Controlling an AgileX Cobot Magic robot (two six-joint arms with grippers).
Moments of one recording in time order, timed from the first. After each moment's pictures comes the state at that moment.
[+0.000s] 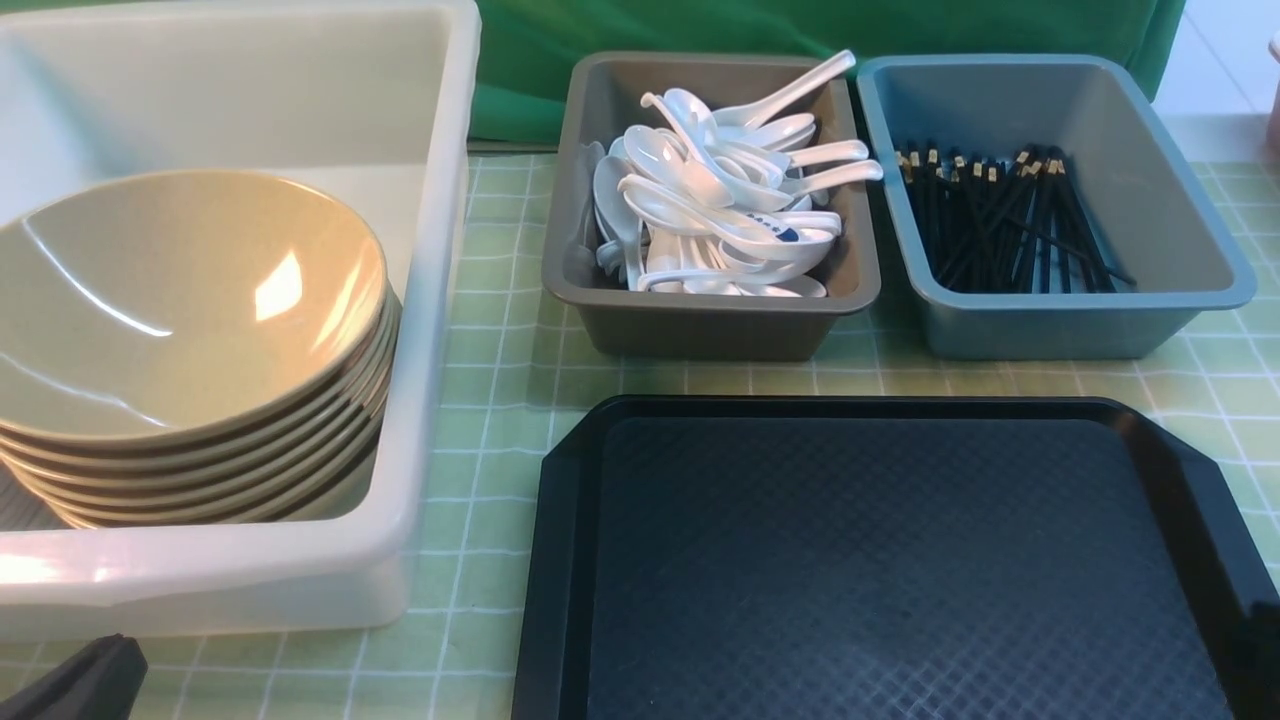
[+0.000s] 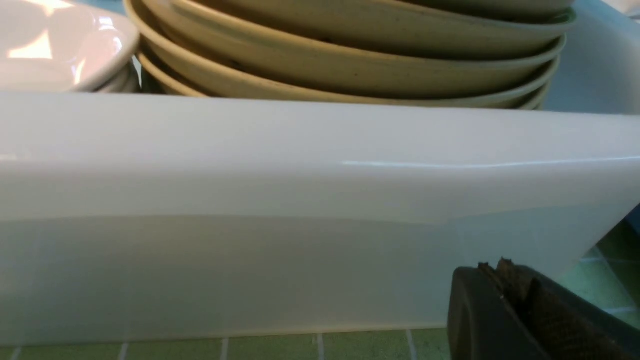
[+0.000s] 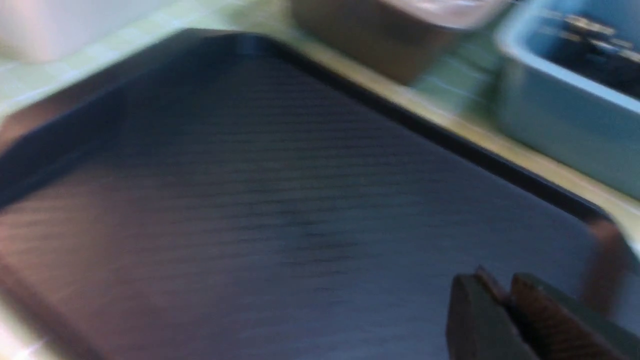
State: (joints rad) right arm 0.41 0.31 -0.28 -0.03 0.36 -0.08; left arm -0.07 -0.01 0.02 -0.01 0.36 -0.03
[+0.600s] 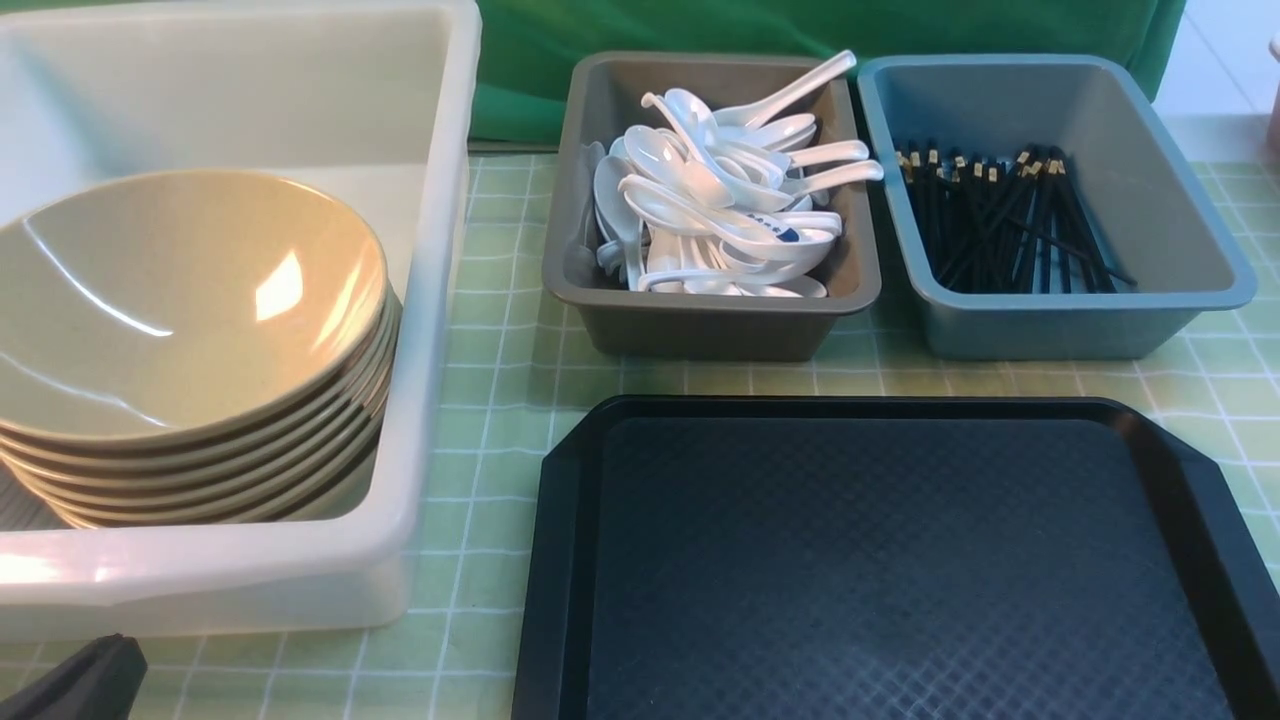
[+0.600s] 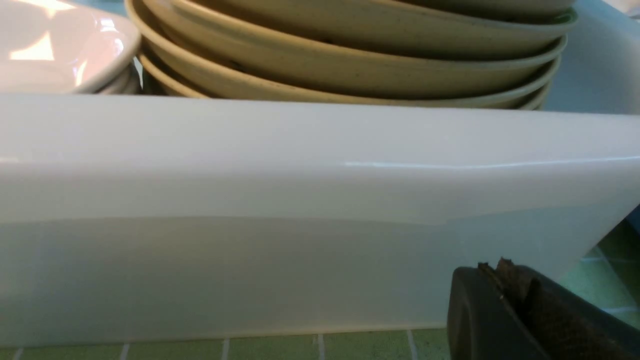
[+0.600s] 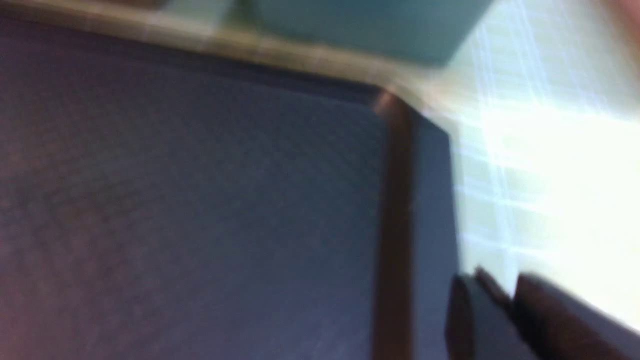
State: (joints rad) right arm -0.04 -0.01 0.00 -0.04 0.31 -0.08; left arm -0.07 -0.01 0.02 -0.01 0.36 -0.03
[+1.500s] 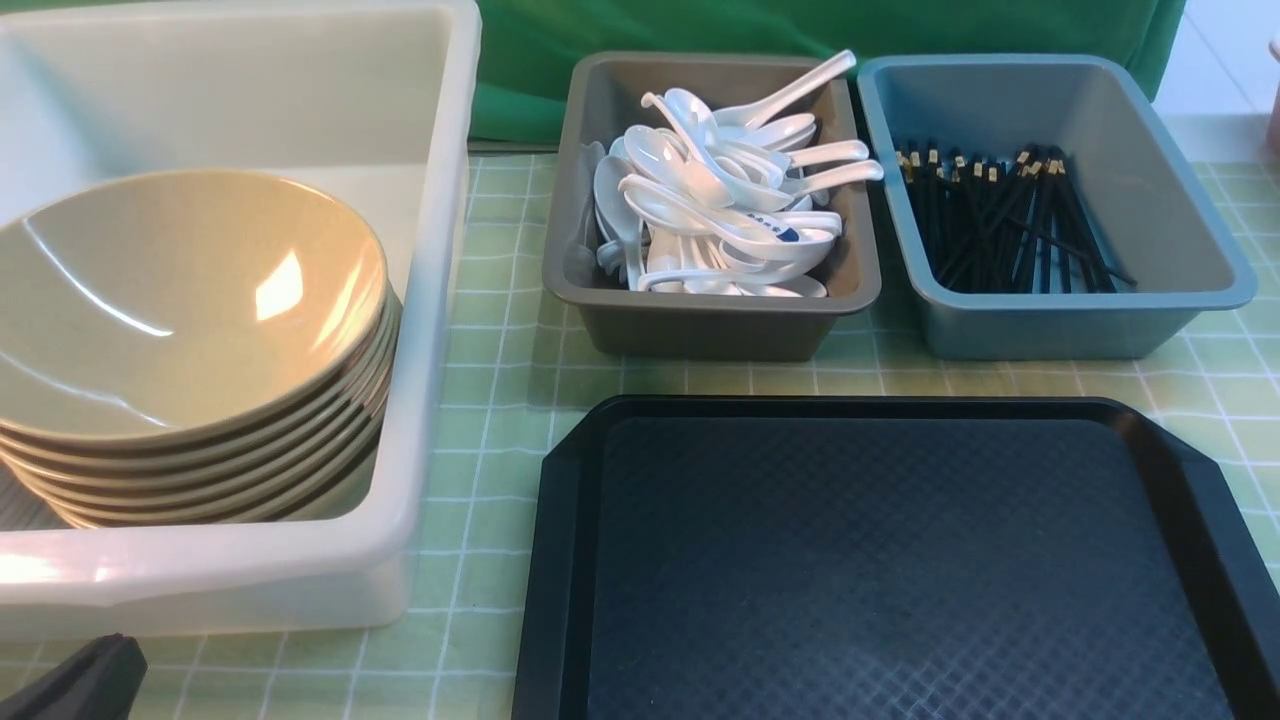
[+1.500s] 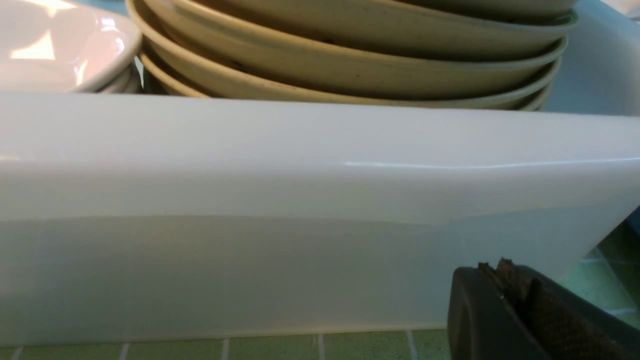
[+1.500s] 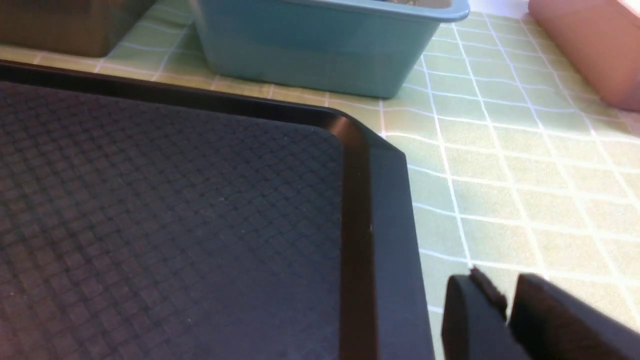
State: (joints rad) right arm -0.08 -0.01 0.00 -0.04 0.29 -0.08; left arm -0.07 -0.01 0.02 -0.01 0.36 -0.04
